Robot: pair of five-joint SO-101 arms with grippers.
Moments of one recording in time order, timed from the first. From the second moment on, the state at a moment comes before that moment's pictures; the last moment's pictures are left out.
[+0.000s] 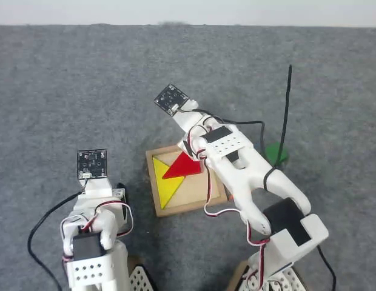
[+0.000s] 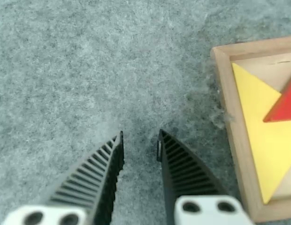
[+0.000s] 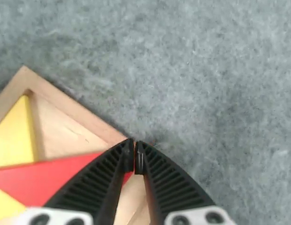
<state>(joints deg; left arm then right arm) -15.9 -102.9 96.8 72.0 1.3 -32.0 6.8 26.5 32.3 21.5</state>
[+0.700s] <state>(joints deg) -15.9 -102.9 96.8 72.0 1.3 -27.6 7.9 28.7 32.5 21.5</state>
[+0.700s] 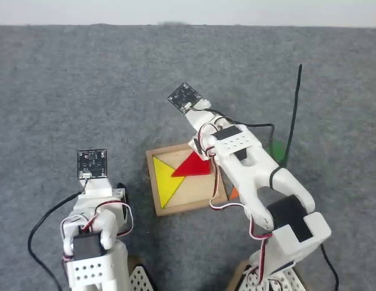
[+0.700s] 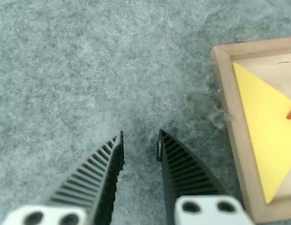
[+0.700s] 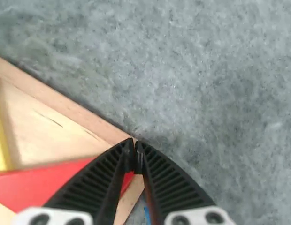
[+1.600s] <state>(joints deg) -15.9 -102.9 96.8 72.0 1.3 -36.0 -28.6 61.7 32.9 18.2</state>
